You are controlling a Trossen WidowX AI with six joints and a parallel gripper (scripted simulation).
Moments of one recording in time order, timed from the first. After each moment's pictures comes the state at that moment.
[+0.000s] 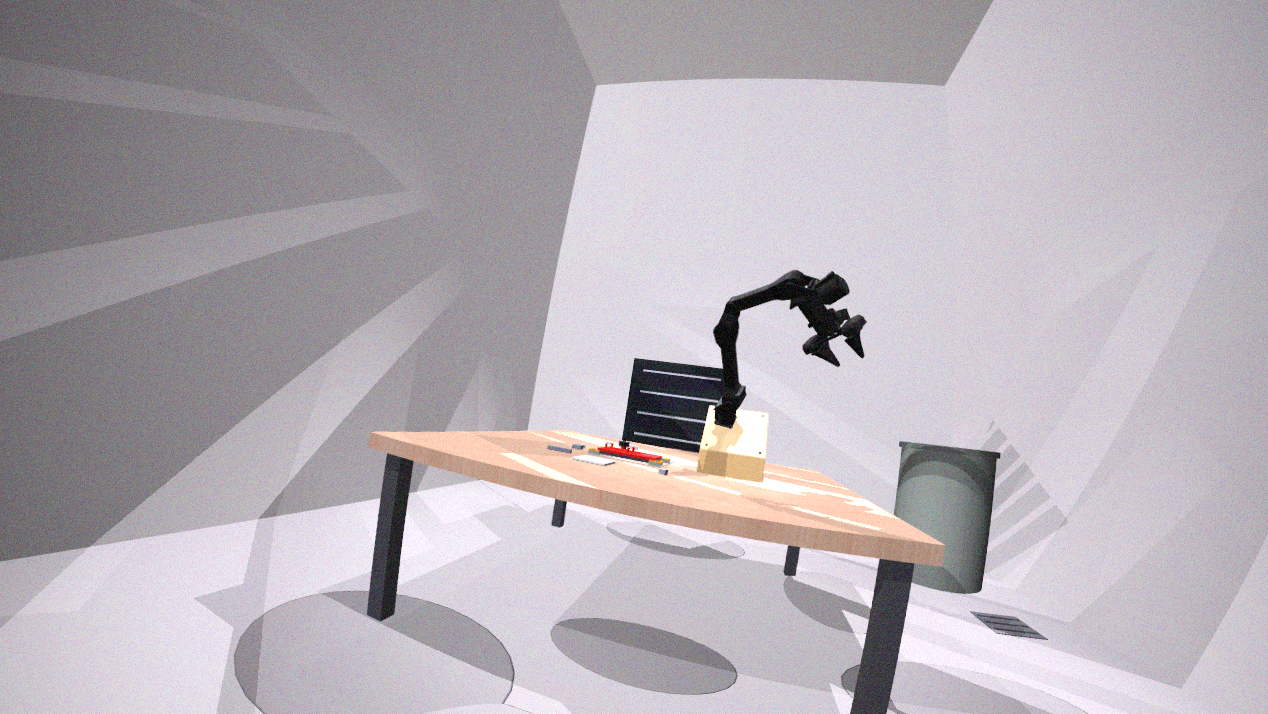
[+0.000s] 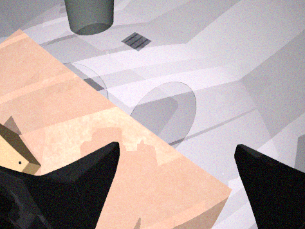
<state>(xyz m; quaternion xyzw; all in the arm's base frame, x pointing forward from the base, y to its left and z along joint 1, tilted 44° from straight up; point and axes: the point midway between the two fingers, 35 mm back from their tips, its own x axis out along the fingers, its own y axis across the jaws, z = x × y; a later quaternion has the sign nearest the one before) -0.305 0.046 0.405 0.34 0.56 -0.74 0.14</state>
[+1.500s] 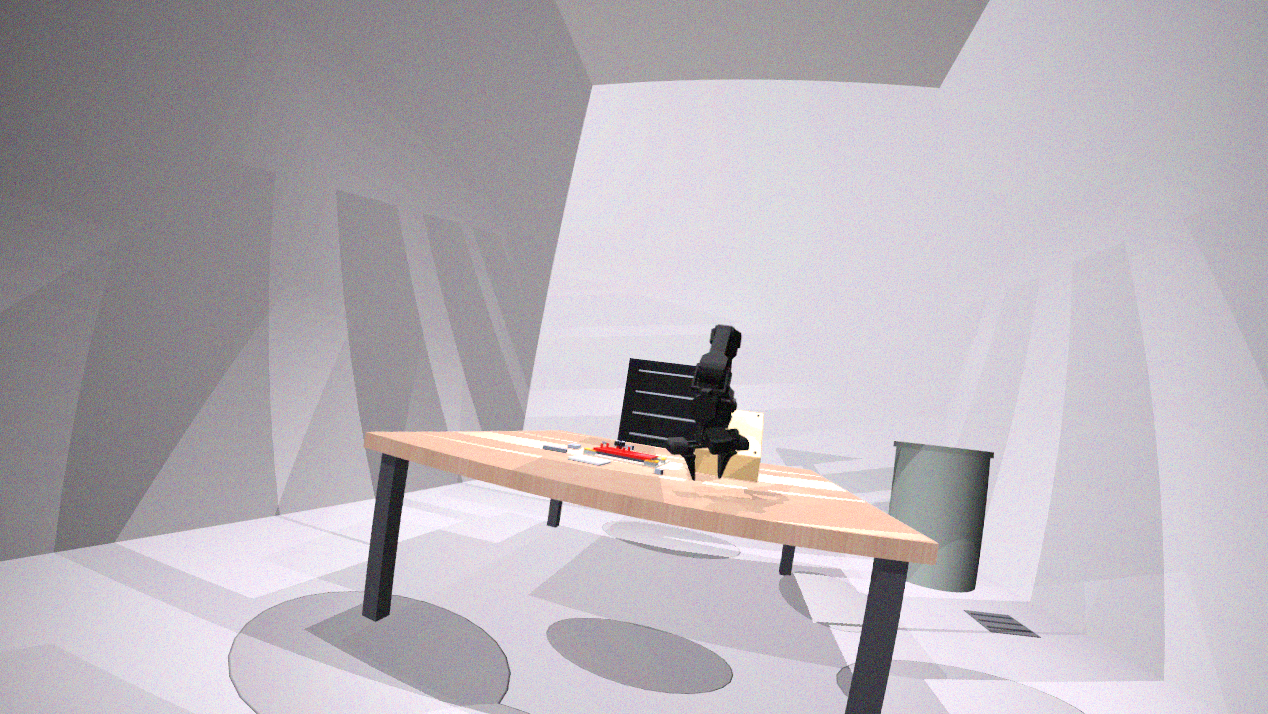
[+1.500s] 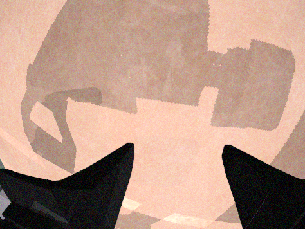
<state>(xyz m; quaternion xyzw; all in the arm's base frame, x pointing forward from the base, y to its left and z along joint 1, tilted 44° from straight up) -0.073 0.404 0.265 0.45 -0.15 -0.76 -0.45</state>
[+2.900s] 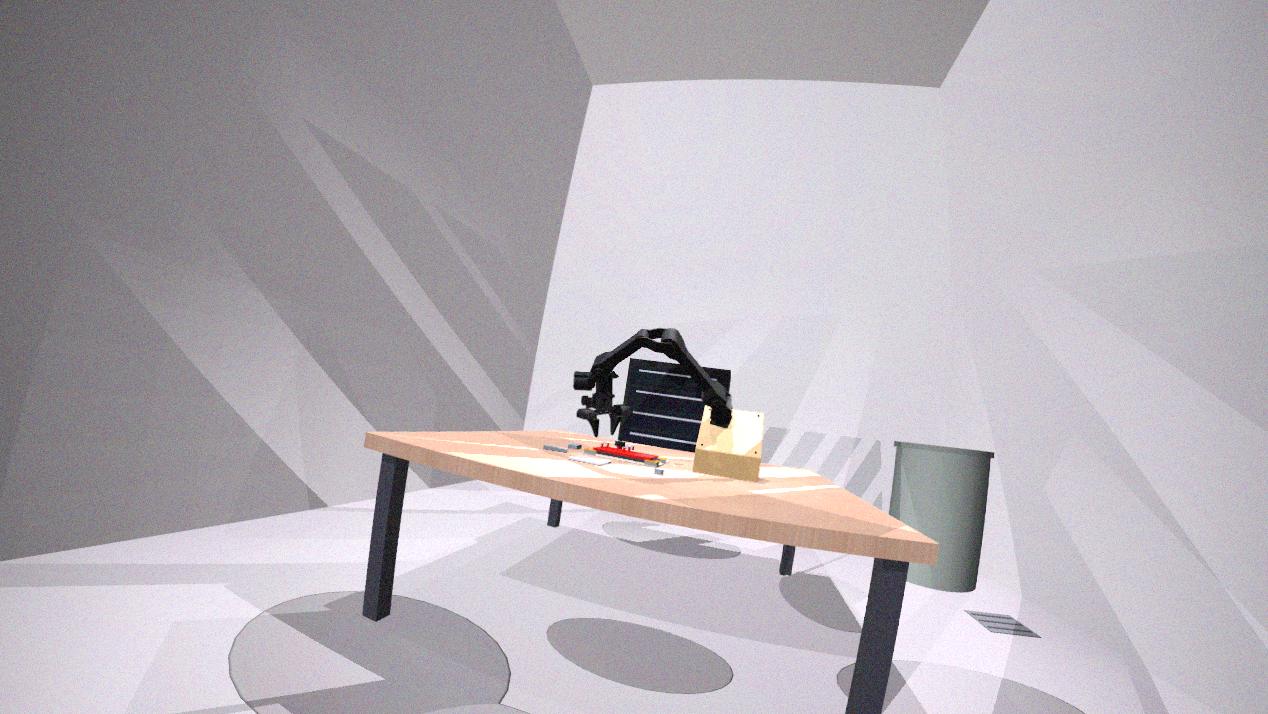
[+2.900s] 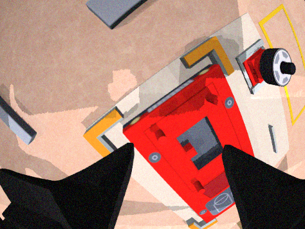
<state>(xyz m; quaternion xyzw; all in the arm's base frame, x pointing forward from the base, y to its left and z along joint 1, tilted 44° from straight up) 0.357 0.195 0.022 -0.32 -0.76 -0.02 -0.56</state>
